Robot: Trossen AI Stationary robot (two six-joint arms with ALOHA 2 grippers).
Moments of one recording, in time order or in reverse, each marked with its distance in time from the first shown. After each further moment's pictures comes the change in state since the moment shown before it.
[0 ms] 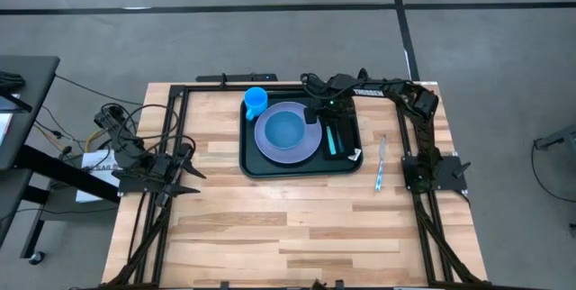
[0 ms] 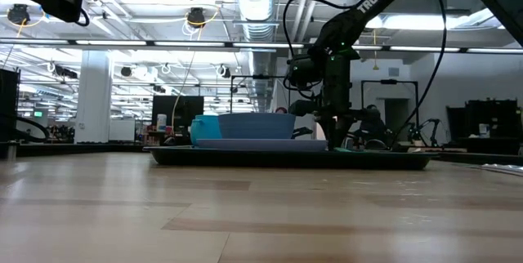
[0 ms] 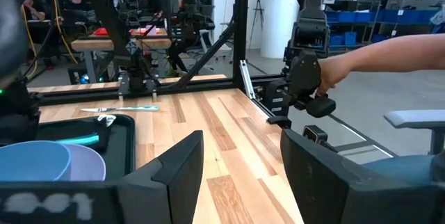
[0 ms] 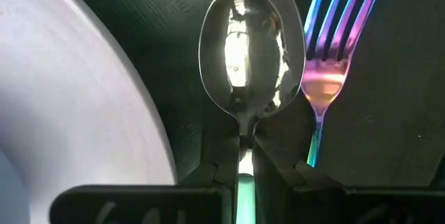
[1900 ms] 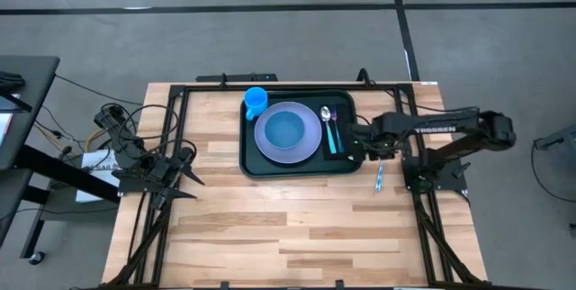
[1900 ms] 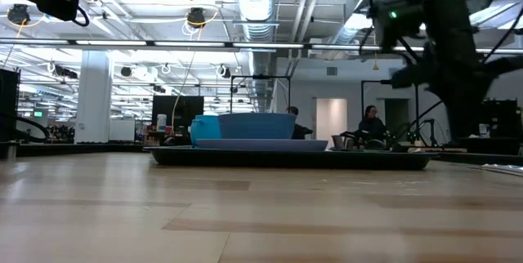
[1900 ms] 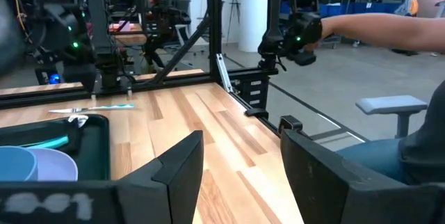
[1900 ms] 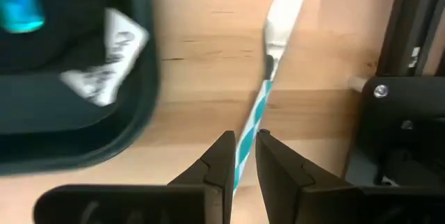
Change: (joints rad) left arm 0.000 0.000 0.000 -0.019 0.097 0.002; right arm 0.355 -0.701 -0.597 -0.275 0.070 0.472
